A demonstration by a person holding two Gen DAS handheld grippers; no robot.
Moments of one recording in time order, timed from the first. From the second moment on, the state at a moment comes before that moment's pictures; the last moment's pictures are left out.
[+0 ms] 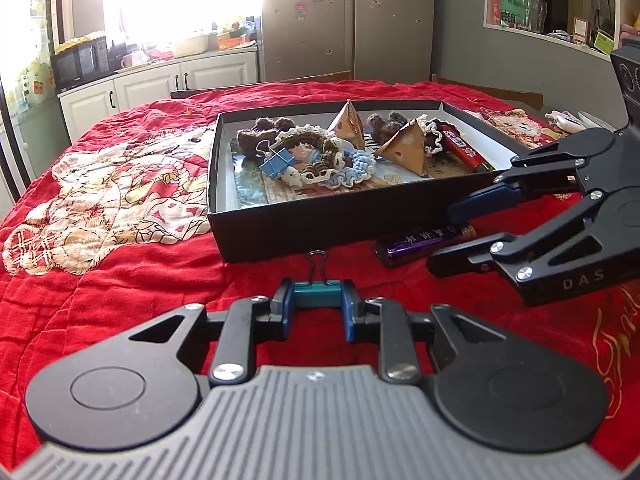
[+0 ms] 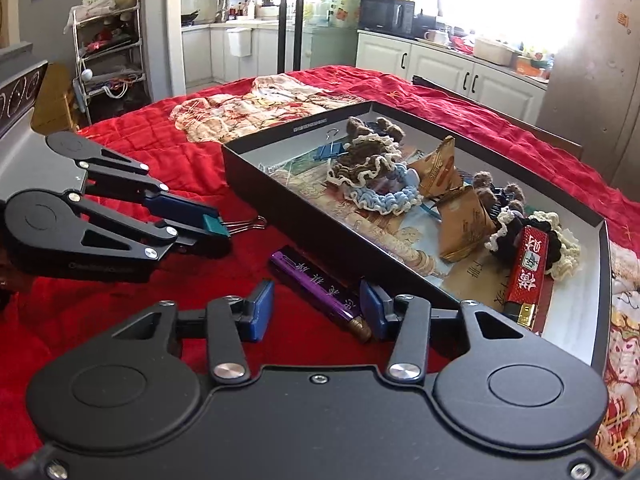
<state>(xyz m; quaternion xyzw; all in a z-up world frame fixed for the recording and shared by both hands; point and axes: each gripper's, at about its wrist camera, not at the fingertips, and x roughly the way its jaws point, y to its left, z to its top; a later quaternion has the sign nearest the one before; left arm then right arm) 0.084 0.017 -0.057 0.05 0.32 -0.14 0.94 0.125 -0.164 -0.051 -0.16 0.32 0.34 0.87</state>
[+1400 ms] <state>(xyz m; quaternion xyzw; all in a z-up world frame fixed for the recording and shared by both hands) 0.081 0.015 -0.055 0.05 0.32 -0.15 0.93 0.135 -0.147 -0.051 -0.16 0.38 0.32 0.85</state>
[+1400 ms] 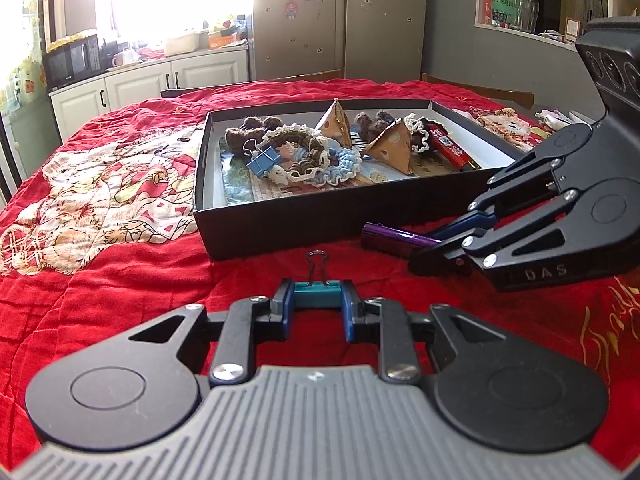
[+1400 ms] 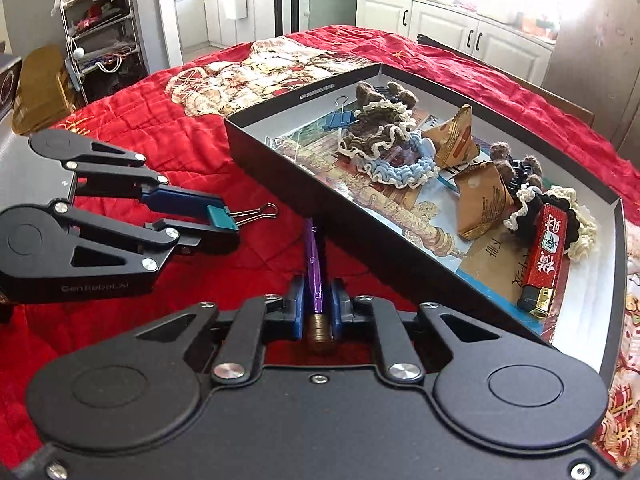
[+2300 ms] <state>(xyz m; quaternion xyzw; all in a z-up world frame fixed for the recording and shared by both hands) 0.087 0.005 0.003 0.03 0.26 -0.18 0.95 0.111 -0.193 -0.006 -0.06 0.31 0.32 0.89</state>
